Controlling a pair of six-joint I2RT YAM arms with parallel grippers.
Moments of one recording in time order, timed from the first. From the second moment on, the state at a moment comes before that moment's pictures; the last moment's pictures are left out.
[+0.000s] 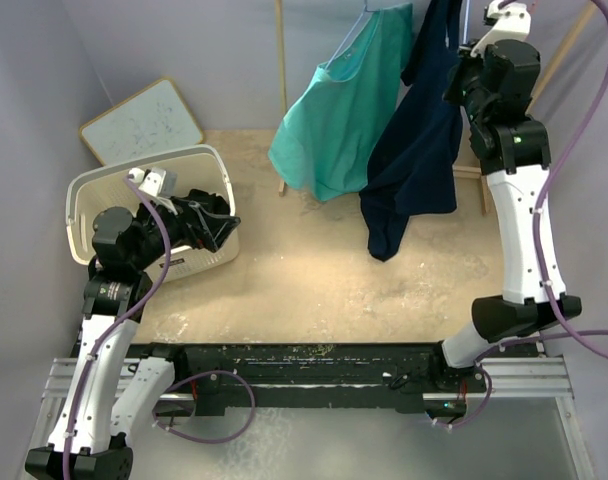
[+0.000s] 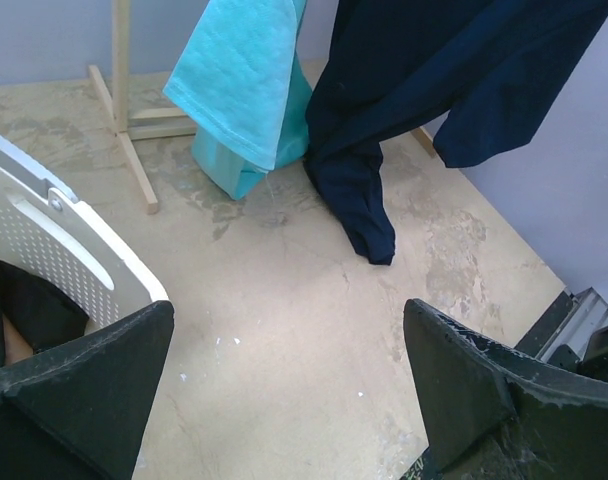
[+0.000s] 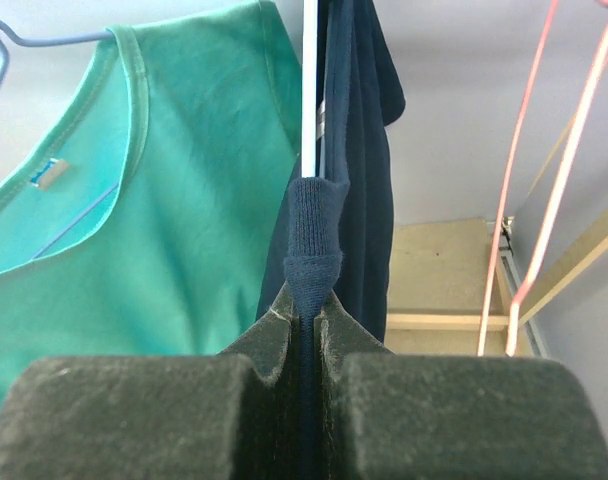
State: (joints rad) left arm -0.09 0.71 0.87 -0.24 0.58 -0.33; right arm 0.14 1.59 2.11 -0.62 0.22 0.11
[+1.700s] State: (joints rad) left arm -0.37 1.22 1.27 0.21 1.13 -0.46; right arm 0.21 0.79 1.19 -0.77 -1.07 0.19
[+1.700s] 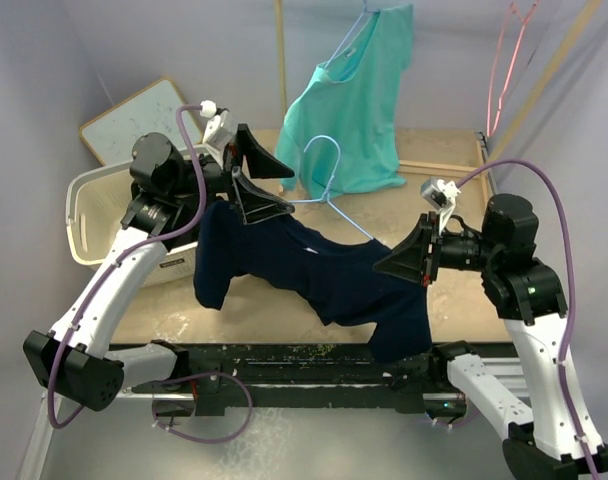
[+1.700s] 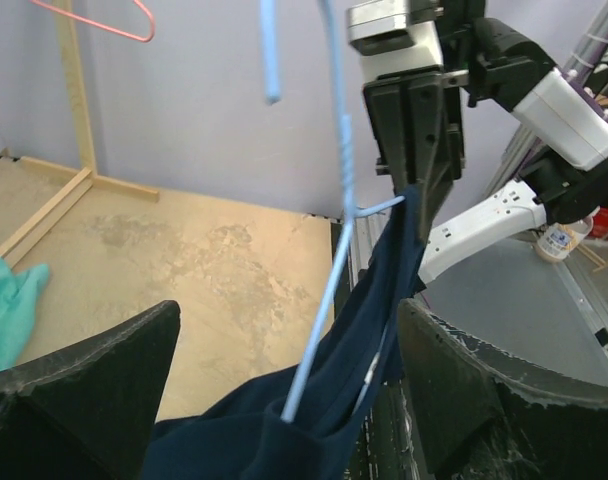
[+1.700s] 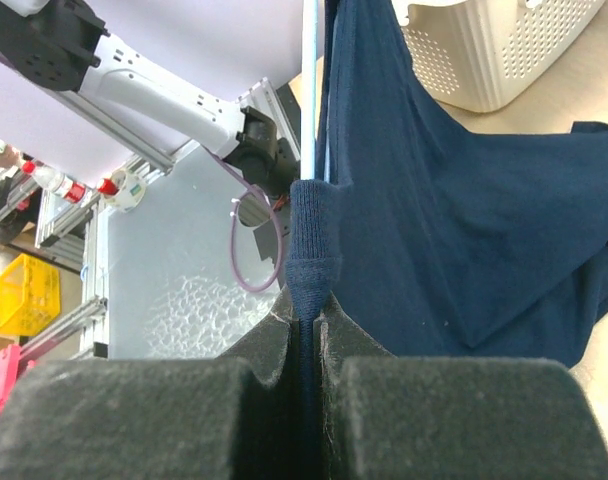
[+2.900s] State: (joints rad) left arm -0.44 1.27 1.29 0.06 1.13 -0.35; right arm 0.21 0.82 1.14 -0.71 -1.02 0.22
